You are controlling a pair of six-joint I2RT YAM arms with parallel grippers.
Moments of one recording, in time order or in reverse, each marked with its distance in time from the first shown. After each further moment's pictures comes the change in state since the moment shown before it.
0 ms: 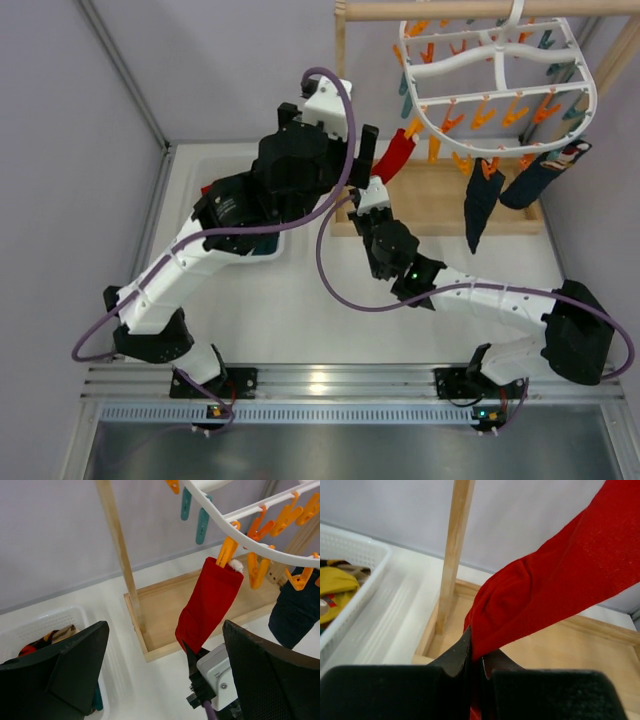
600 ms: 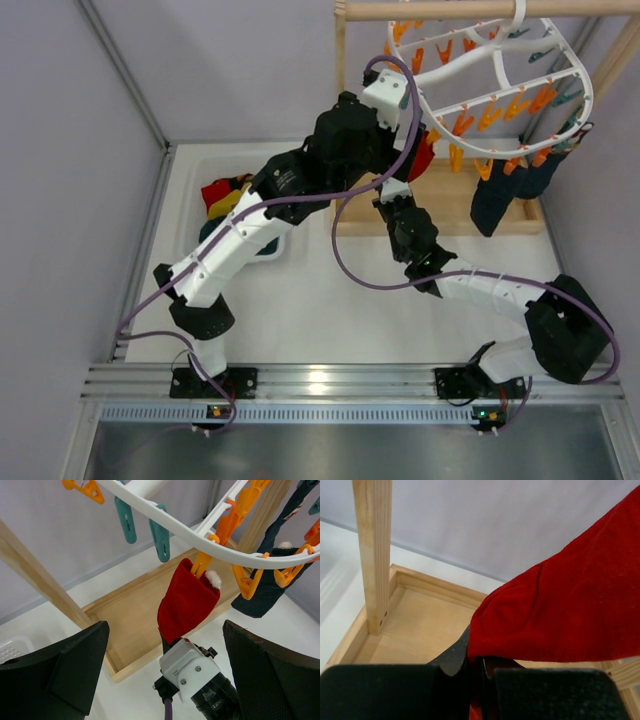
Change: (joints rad) left arm 0.089 0.271 0.208 0.016 0.314 0.021; right arm -0.251 0.035 -0.138 0.156 -0.163 -0.098
